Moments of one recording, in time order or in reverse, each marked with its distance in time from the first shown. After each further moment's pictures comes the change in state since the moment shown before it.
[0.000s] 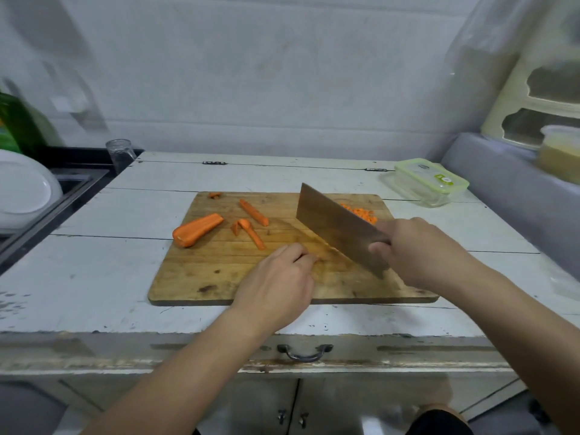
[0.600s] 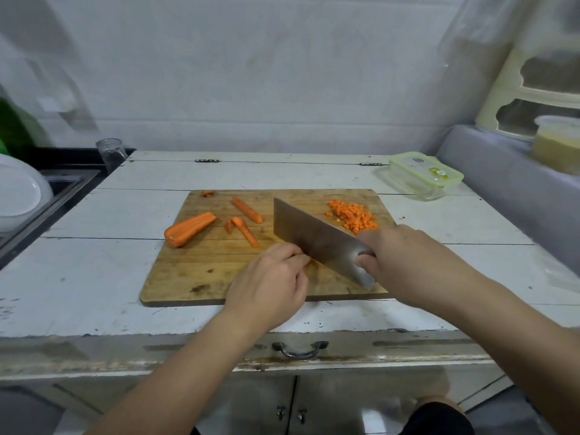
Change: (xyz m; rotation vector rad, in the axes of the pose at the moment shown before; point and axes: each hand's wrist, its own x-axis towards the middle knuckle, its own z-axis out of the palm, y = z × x) left_hand -0.003 -0.002 0.003 -0.075 0.041 -0.049; right_hand -0.022 -0.013 0.003 -0.056 -0.013 -0.094
